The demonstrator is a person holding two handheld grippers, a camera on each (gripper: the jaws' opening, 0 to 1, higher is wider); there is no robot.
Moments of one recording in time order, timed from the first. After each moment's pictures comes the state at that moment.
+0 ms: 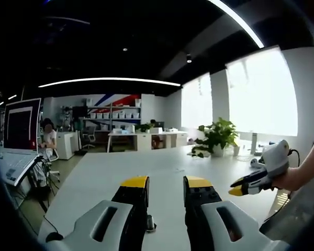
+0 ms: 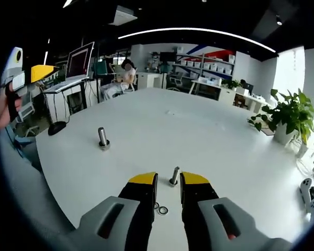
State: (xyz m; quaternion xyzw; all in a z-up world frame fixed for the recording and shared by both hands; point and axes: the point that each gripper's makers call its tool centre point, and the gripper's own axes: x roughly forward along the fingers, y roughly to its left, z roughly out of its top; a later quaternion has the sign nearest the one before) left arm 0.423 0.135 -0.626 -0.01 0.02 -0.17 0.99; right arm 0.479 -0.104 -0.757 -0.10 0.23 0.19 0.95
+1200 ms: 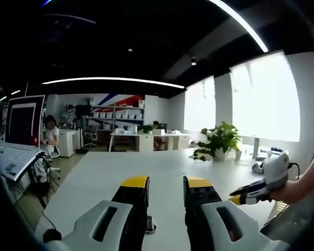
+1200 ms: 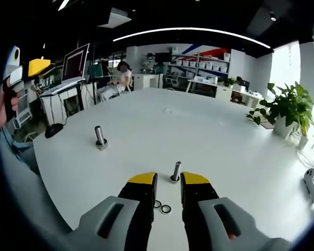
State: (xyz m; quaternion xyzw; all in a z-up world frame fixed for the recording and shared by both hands) left arm 0.426 0.140 -0.622 -0.03 0.01 -0.16 0.99; right arm 0.483 -0.103 -0.778 -0.08 0.23 0.17 0.95
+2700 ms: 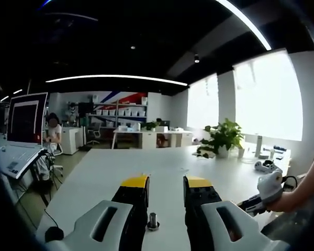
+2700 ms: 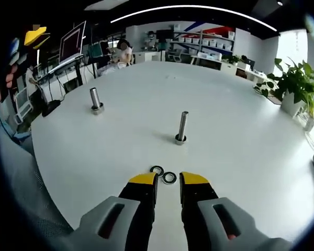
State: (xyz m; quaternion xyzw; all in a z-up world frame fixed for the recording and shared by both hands) left arm 0.427 0.146 -0.630 -0.03 0.02 -0.15 0.99; right arm 0.466 -0.108 -0.854 -0.09 0.32 0.18 0.93
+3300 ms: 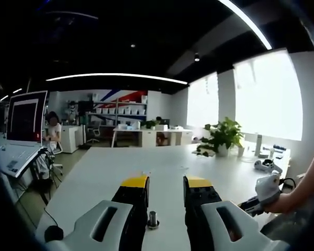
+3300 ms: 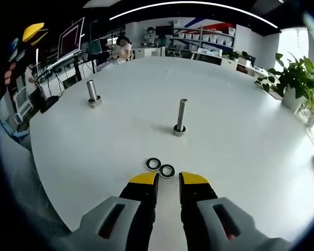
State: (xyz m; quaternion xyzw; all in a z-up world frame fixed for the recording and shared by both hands) left arm 0.428 0.146 -0.633 -0.03 0.03 -0.15 0.99; right arm 0.466 -0.113 -0.871 -0.08 0.34 0.18 0.92
